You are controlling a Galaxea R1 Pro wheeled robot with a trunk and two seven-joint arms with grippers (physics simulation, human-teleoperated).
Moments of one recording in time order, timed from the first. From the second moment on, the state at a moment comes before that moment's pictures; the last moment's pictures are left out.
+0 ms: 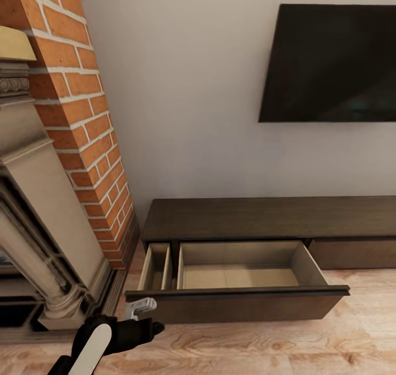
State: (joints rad) left arm -0.15 0.10 -0.22 -1.50 0.89 0.99 0.46; right arm -0.29 -0.06 -0.06 -0.13 -1.44 0.20 0.20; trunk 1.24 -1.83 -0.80
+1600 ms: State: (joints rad) left arm -0.15 0.03 -0.32 -1.50 0.71 0.99 0.69; right arm -0.29 -0.06 -0.06 -0.15 -1.31 0.09 0.03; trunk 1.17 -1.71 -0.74
